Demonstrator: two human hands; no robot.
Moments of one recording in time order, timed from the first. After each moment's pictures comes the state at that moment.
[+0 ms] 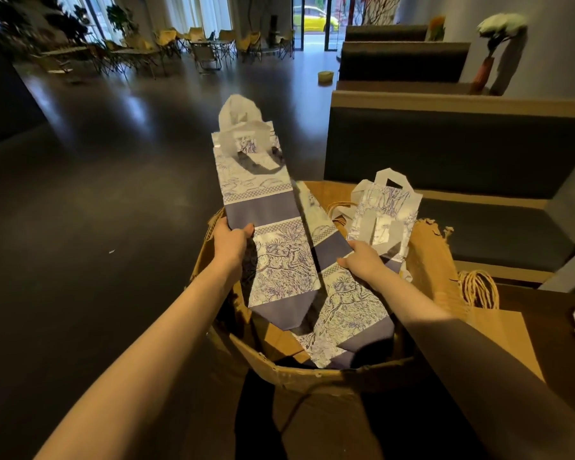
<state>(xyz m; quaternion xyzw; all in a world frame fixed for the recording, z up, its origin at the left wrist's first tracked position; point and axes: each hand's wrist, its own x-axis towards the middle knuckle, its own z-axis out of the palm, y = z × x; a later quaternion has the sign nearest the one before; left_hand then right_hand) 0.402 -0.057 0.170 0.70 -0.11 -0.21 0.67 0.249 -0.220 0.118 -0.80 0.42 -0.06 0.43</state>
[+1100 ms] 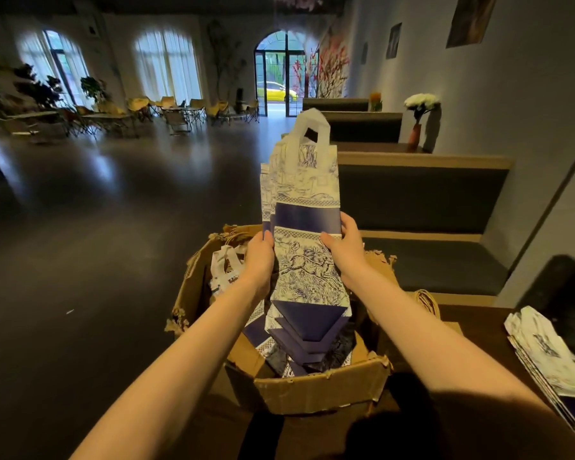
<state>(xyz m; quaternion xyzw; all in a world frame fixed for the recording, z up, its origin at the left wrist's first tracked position) 0.315 -0.082 0.229 0.65 -0.22 -0.29 0.67 0.213 -0.177 0.224 -0.62 0.34 -0.41 0.57</state>
